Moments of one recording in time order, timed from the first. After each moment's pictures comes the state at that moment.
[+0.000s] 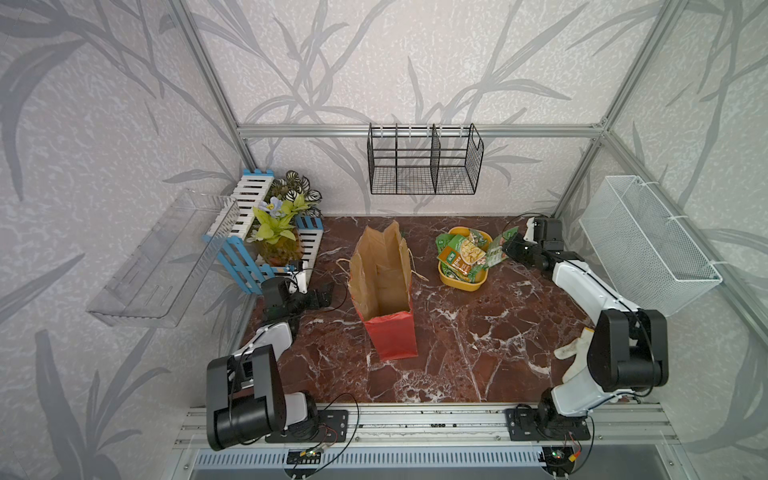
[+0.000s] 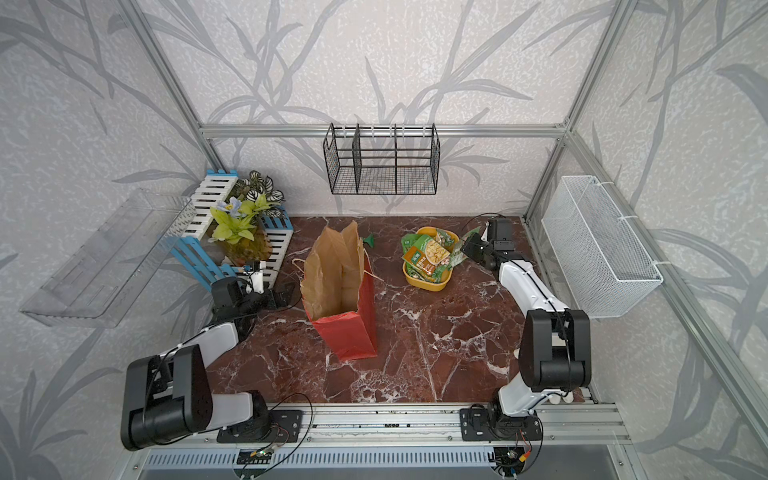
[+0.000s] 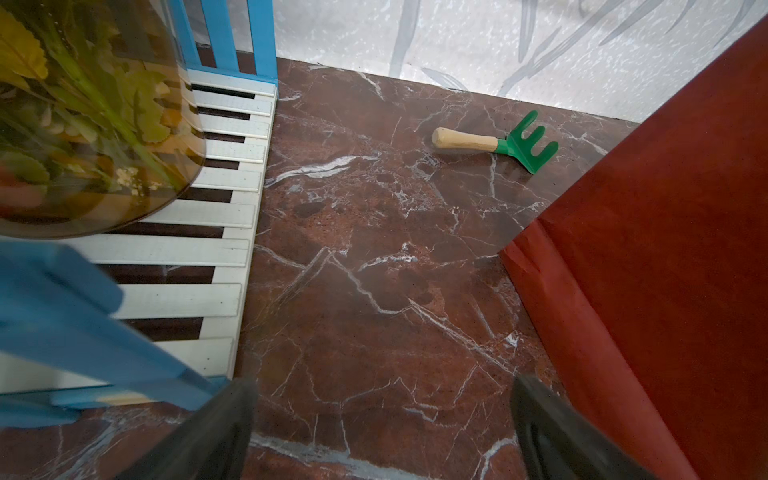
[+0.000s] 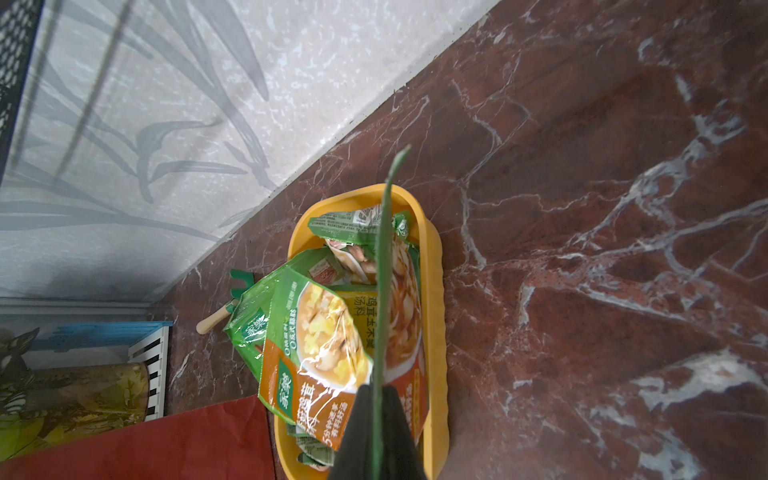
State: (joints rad) left arm 0.30 1.33 0.48 0.29 0.50 0.03; right arm 0.01 1.57 1.16 -0.25 -0.23 0.65
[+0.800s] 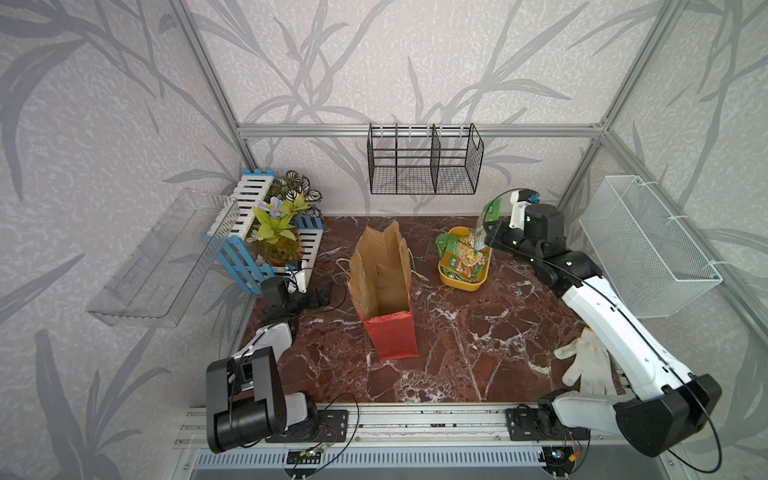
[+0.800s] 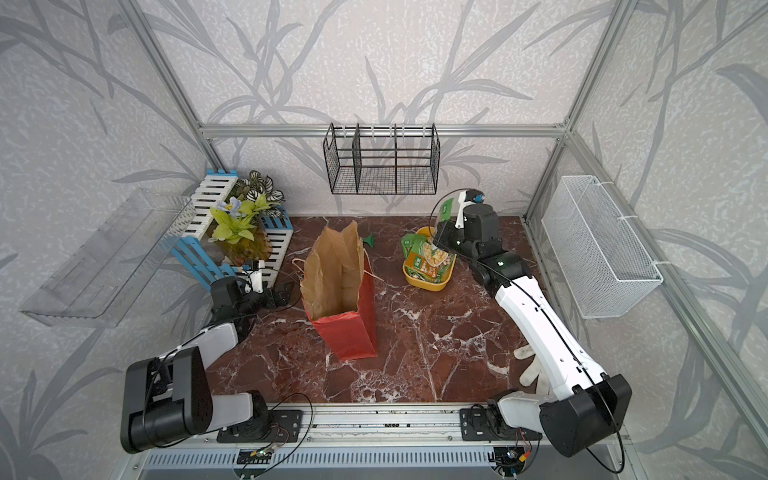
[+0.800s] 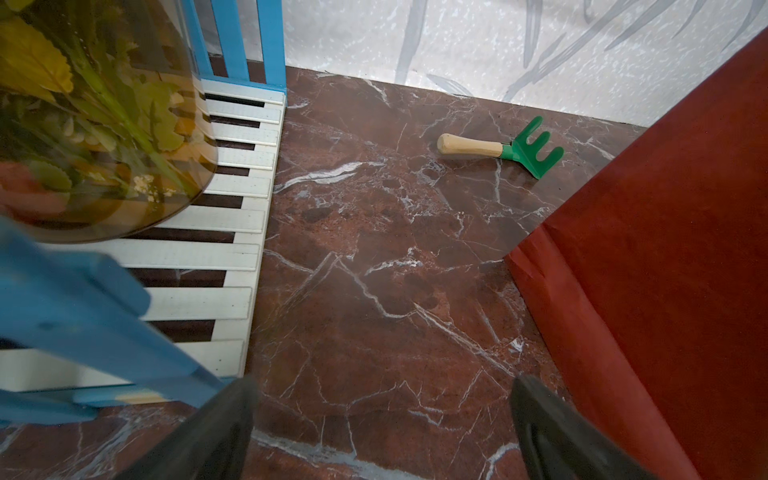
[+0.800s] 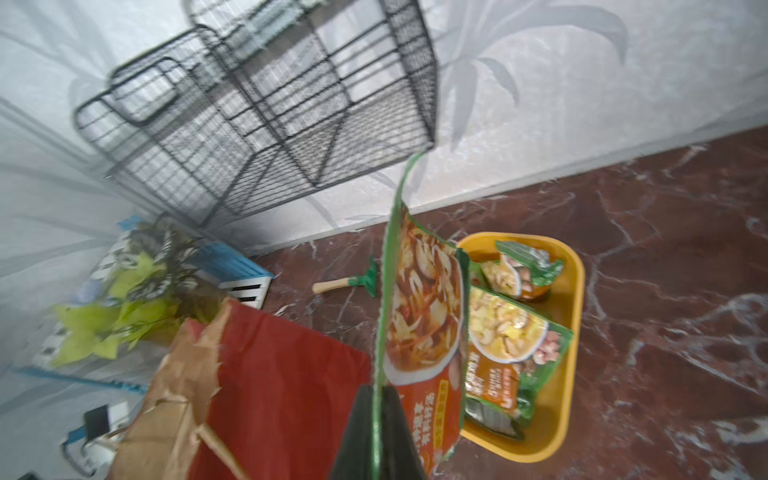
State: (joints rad) left arm 0.30 1.32 0.48 0.29 0.49 0.03; right arm 0.41 1.29 1.38 -0.46 -0.01 0.54
